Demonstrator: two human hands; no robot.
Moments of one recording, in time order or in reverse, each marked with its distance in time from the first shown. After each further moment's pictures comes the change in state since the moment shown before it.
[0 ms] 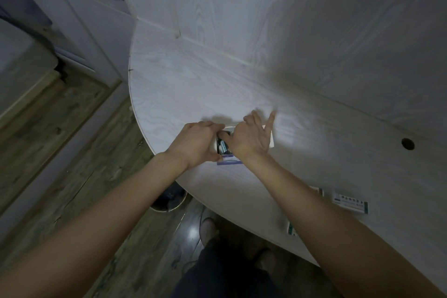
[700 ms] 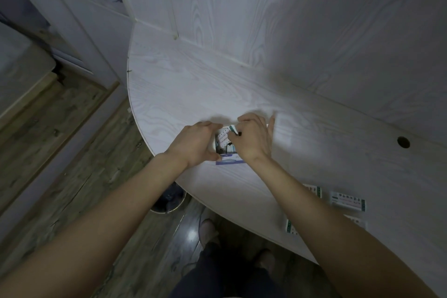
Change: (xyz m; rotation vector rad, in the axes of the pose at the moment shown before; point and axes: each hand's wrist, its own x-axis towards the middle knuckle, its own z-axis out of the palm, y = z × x) left_hand -0.003 0.002 -0.001 -0.057 -0.019 -0.024; right_hand -0.005 0.016 0.008 0.426 0.295 -0.072
